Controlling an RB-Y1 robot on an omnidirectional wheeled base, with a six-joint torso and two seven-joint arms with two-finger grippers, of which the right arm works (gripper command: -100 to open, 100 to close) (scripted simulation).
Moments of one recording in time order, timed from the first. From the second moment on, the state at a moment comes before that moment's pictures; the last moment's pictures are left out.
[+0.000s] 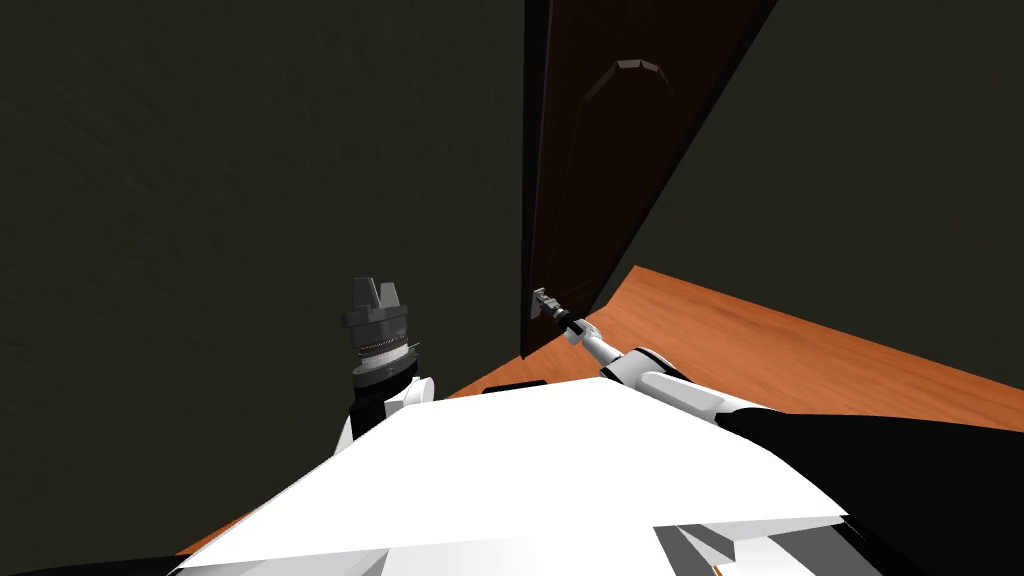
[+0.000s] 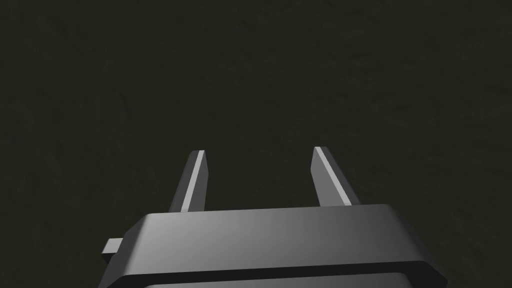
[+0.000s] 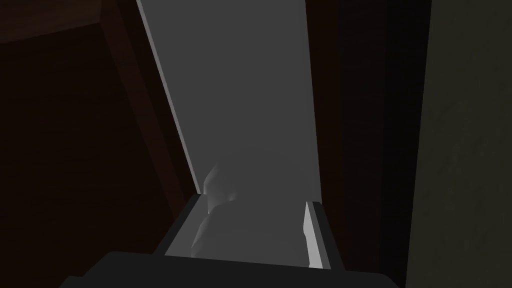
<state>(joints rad) -0.42 -0.37 0.25 -0.64 0.17 -0.70 0.78</state>
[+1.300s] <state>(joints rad) -0.41 -0.34 0.21 -0.66 0.01 -0.66 0.46</state>
